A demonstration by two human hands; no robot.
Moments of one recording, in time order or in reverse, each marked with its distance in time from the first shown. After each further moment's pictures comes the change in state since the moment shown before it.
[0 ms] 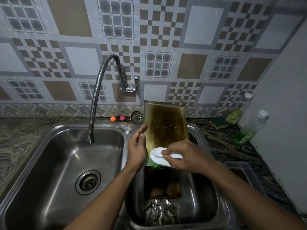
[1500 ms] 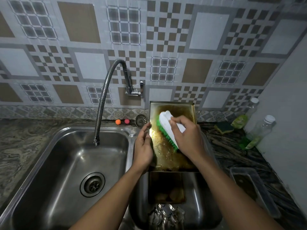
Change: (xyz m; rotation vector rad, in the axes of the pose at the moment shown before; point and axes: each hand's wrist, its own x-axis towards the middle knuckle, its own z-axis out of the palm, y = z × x) left_hand -0.001 0.025 0.007 -0.002 -0.030 -0.042; right_hand 0.054 -0.021 -0.004 0.050 0.599 0.249
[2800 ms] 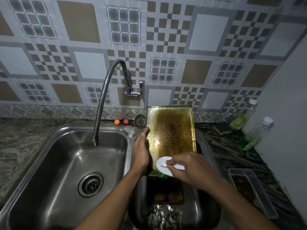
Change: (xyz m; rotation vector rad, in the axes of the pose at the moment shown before) left_hand -0.003 -0.009 -0.003 -0.060 0.058 -0.078; right_hand -0.062 0.007 -0.038 -0.303 -0.594 -0.169
